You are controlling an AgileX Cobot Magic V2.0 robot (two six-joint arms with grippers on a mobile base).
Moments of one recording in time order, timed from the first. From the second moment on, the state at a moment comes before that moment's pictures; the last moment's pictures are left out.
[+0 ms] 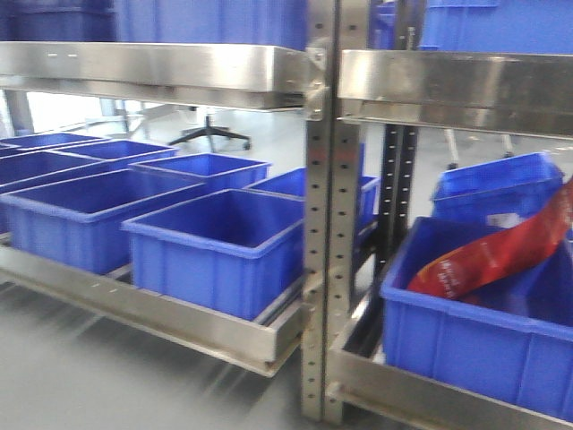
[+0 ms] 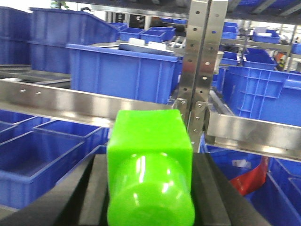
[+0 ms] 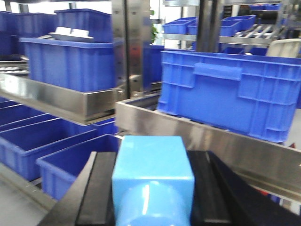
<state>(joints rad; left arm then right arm) -0.17 0.37 -0.57 -0.15 0.26 0.08 0.16 0.32 -0.51 0.20 0.29 -0.13</state>
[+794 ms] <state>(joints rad) -0.17 0.37 -0.57 -0.15 0.26 0.08 0.16 0.32 -0.51 0.20 0.29 -0.13</state>
